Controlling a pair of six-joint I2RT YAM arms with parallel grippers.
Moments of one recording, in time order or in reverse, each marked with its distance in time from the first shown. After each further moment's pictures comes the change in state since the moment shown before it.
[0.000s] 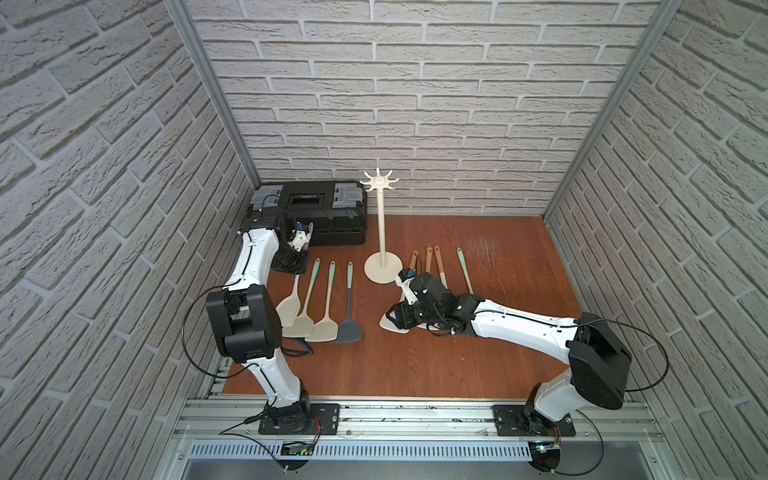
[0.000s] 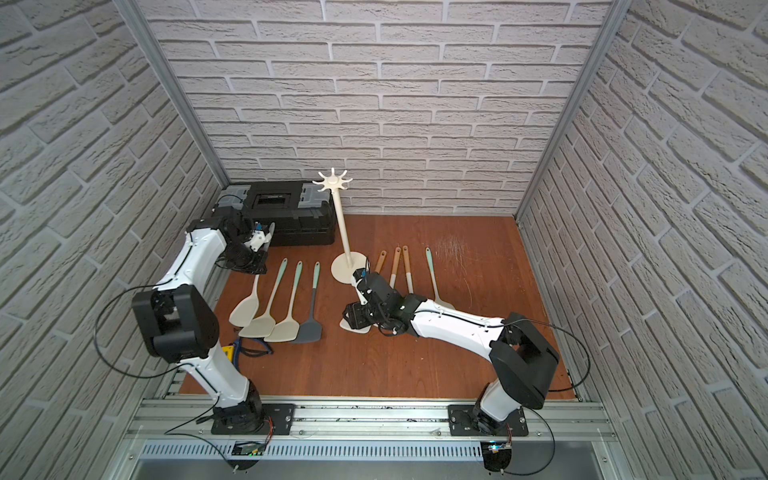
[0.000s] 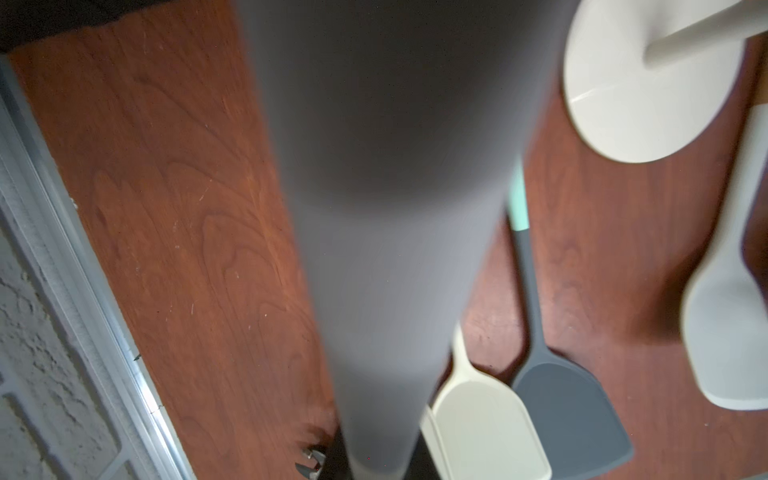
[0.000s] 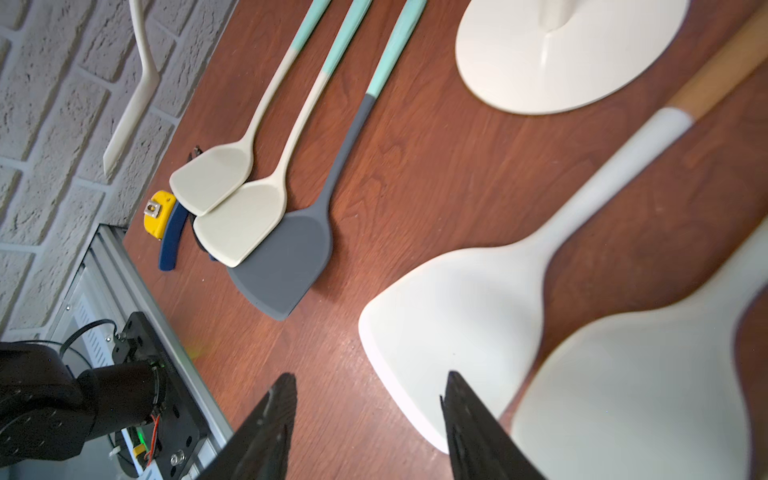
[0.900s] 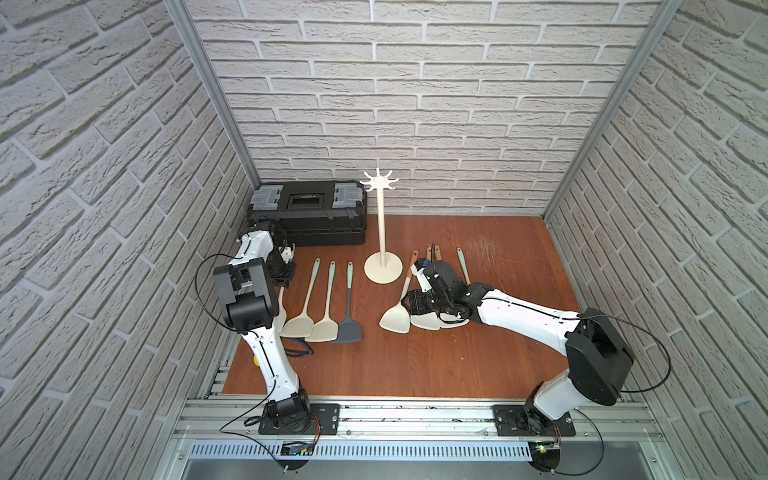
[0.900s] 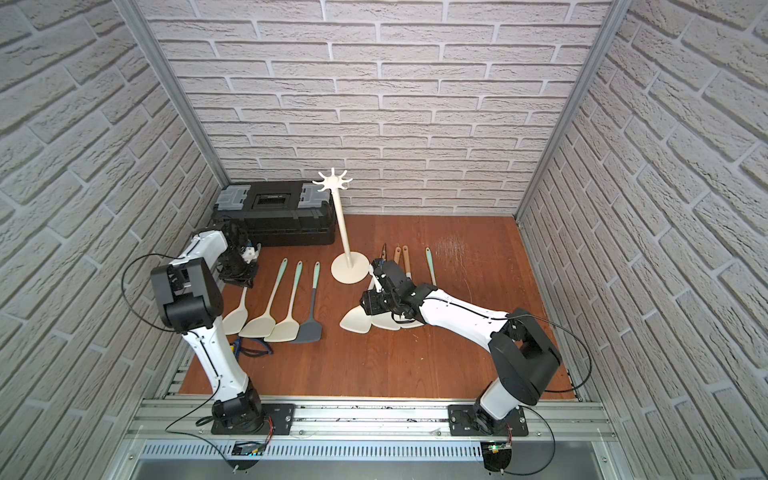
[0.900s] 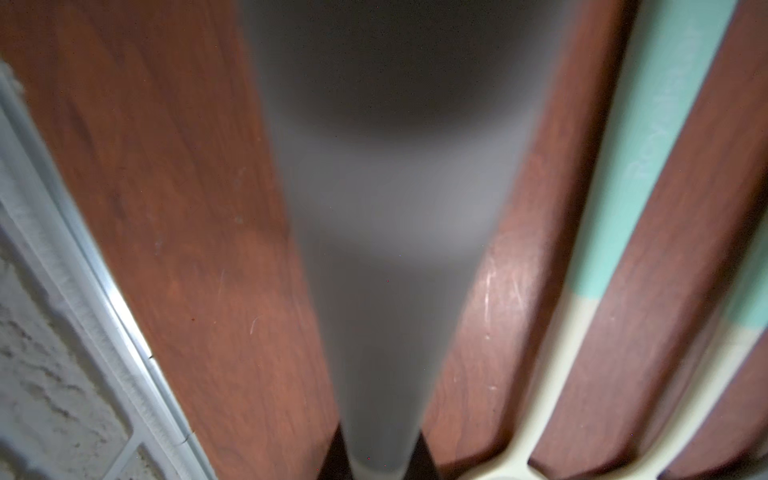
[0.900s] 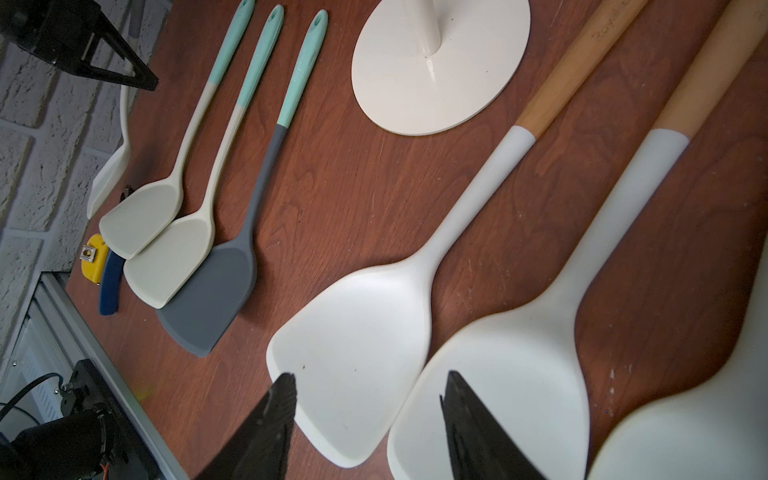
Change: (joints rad) left arm 0.111 0.283 0.047 0.062 -0.156 -0.052; right arm -0.123 0.028 0.001 -0.039 -0.023 -0.023
